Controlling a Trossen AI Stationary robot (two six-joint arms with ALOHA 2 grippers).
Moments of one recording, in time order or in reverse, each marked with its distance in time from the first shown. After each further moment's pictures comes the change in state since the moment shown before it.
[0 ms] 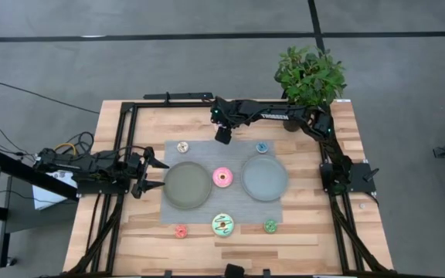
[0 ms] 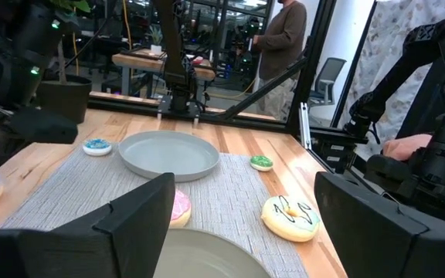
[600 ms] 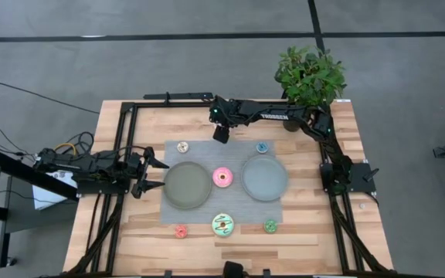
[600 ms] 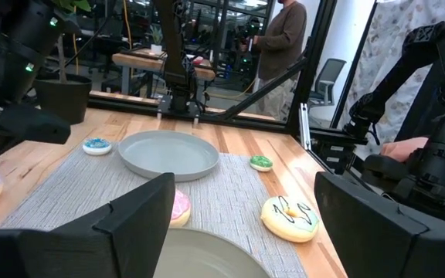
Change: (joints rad) left arm 0.000 0.000 0.000 0.000 -0.001 -0.007; right arm -0.006 0.001 0.000 0.054 0.014 -0.007
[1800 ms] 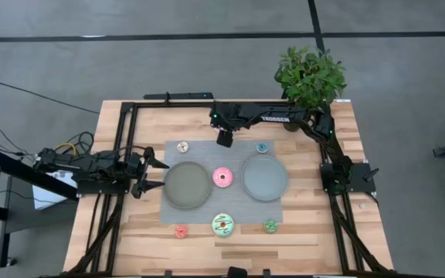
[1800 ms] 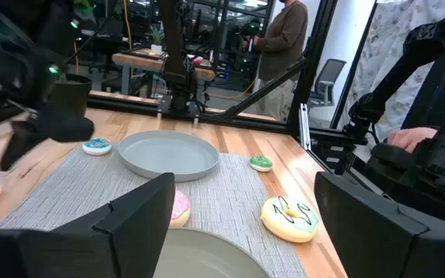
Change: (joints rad) left arm 0.000 0.000 0.000 0.000 0.000 -0.002; right arm 0.037 -0.019 0.000 -0.142 0.066 -0.019
